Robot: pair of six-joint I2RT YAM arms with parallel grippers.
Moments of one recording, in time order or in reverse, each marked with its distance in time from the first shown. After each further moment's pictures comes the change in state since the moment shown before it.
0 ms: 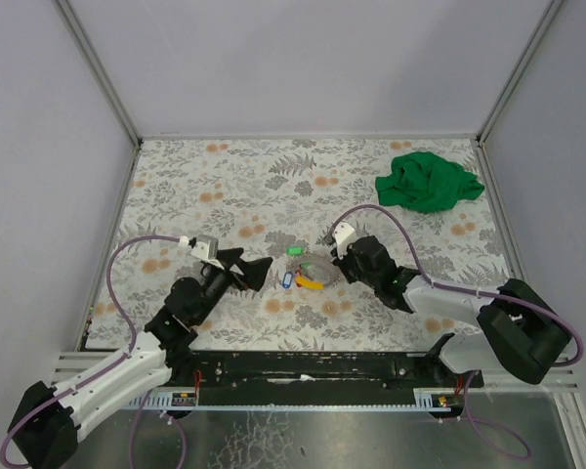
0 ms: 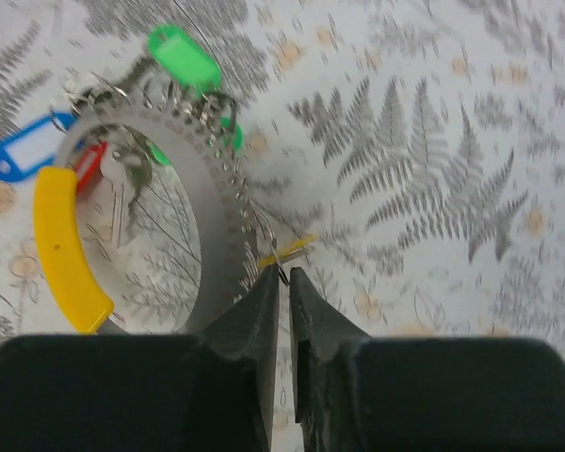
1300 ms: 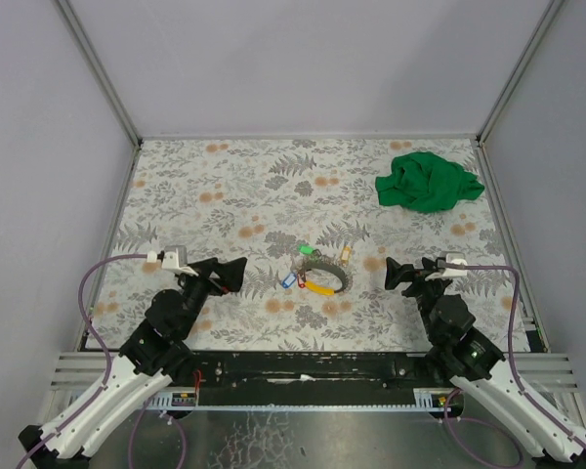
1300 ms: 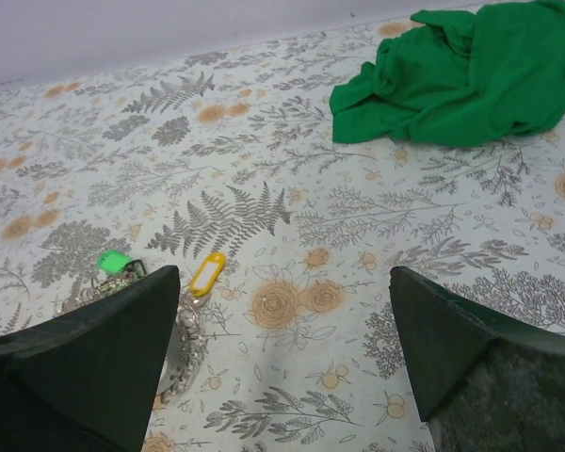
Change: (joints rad) left arm 0.000 -0.428 0.044 -0.536 -0.225 -0.127; right arm -0.007 -1.255 -0.369 -0.405 0.536 0.412
